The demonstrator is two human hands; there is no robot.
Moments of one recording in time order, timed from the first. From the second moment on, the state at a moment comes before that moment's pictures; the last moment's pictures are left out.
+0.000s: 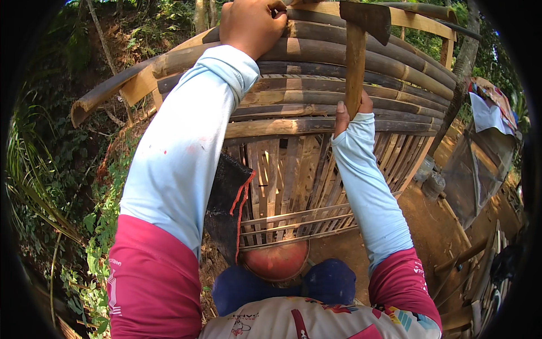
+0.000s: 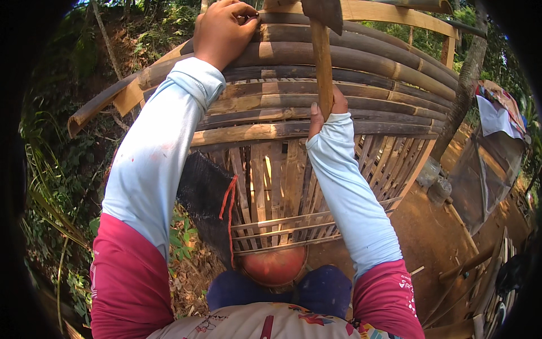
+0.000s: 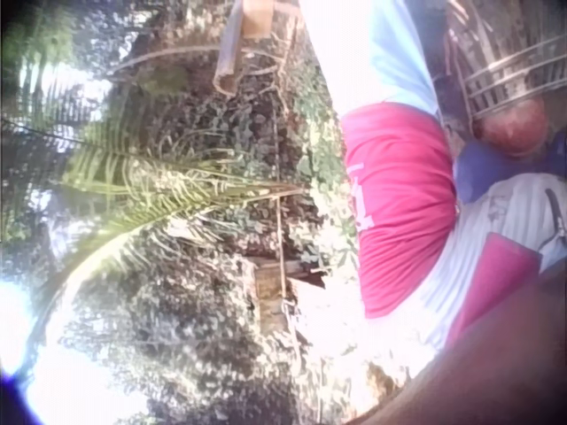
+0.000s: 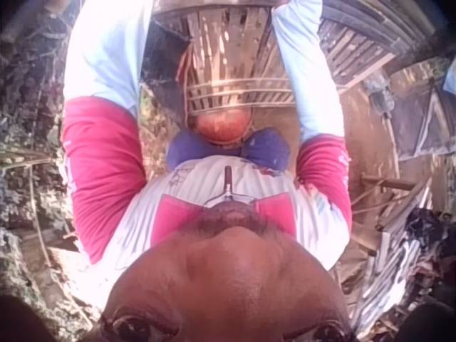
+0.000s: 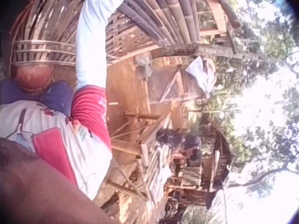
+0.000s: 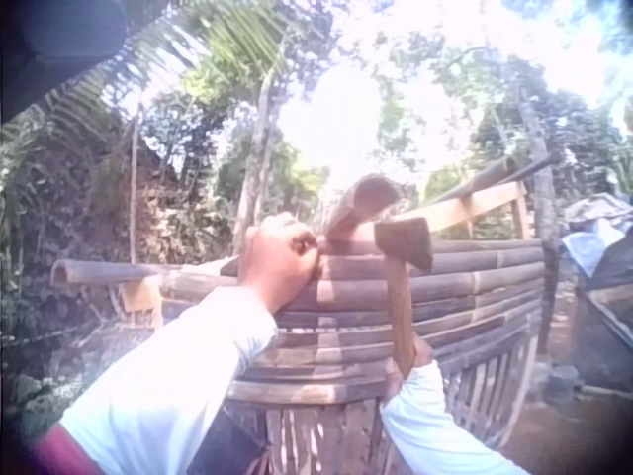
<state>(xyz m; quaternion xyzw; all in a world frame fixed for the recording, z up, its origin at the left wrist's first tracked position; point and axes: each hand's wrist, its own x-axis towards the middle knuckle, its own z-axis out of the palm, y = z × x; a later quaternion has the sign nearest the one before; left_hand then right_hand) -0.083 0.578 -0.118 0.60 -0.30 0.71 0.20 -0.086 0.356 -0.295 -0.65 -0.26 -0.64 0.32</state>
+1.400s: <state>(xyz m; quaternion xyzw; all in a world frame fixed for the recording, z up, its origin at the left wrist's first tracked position) -0.087 0.598 -0.105 0.69 -0.32 0.62 0.21 -0.072 0.394 -0.281 -0.65 -0.31 -0.63 0.28</state>
